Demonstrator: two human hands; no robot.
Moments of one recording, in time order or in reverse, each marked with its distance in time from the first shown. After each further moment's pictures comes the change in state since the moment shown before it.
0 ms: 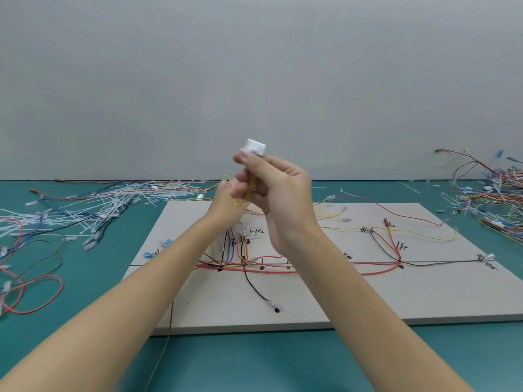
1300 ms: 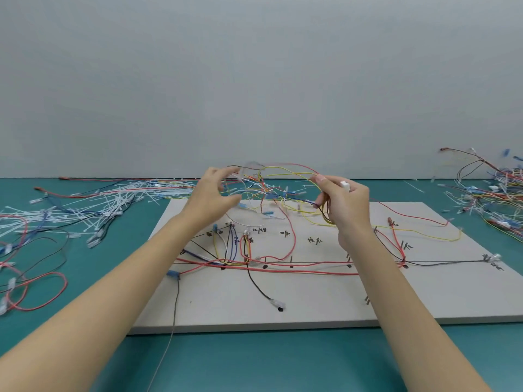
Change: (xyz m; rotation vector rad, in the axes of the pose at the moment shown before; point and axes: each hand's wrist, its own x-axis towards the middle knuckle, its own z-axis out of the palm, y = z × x) left_hand 0.001 -0.012 -0.043 0.334 0.027 0.151; right_hand 0.036 0.007 -0.115 -0.502 0.398 -0.085
